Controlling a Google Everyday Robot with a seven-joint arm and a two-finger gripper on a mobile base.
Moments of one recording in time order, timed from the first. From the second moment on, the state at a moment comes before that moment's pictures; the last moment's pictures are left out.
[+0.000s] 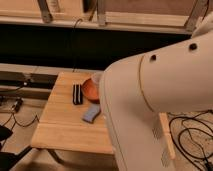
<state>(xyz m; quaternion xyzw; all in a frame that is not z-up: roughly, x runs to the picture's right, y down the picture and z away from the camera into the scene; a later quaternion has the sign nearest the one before) 0.366 -0.099 0.685 -0.11 -0.09 -0.68 0.72</state>
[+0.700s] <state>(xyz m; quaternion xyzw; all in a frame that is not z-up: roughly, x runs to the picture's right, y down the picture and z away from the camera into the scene) 0.288 -0.088 0.669 -0.08 -0.15 -0.78 0.61</state>
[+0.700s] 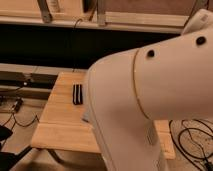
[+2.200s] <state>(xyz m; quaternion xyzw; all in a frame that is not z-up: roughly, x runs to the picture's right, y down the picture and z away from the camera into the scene) 0.092 0.036 0.646 -0.03 -0.32 -0.87 0.36</state>
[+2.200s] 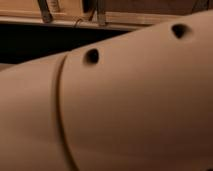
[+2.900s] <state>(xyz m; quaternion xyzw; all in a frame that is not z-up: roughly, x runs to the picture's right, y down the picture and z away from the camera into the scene) 0.044 0.086 0.656 -0.04 -0.39 -0.87 0.29</state>
